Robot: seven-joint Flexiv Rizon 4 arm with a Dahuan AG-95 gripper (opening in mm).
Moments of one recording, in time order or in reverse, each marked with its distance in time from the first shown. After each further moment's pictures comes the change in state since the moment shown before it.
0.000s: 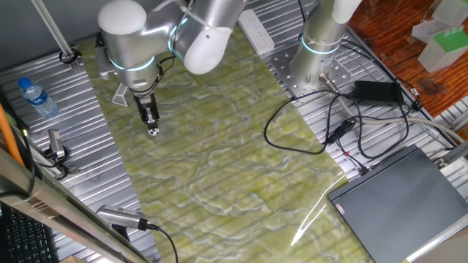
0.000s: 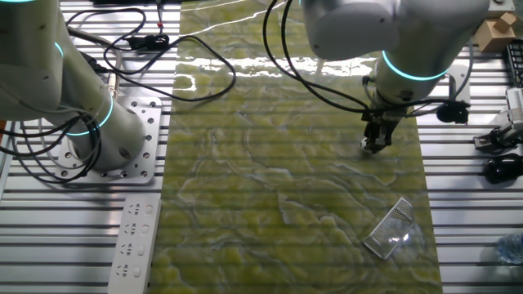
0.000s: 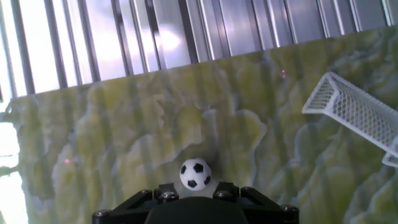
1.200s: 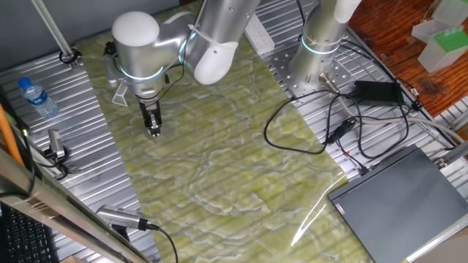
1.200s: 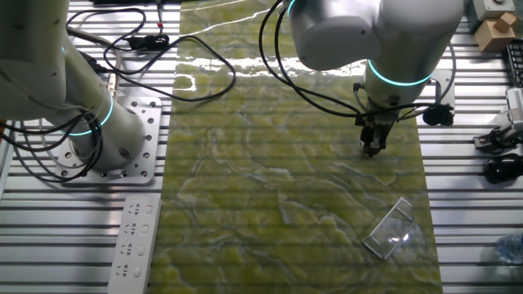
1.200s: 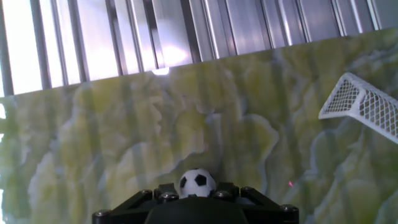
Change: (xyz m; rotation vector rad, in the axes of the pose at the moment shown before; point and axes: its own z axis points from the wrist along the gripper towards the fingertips) arm 0.003 0.000 0.023 0.014 -0.039 -0.007
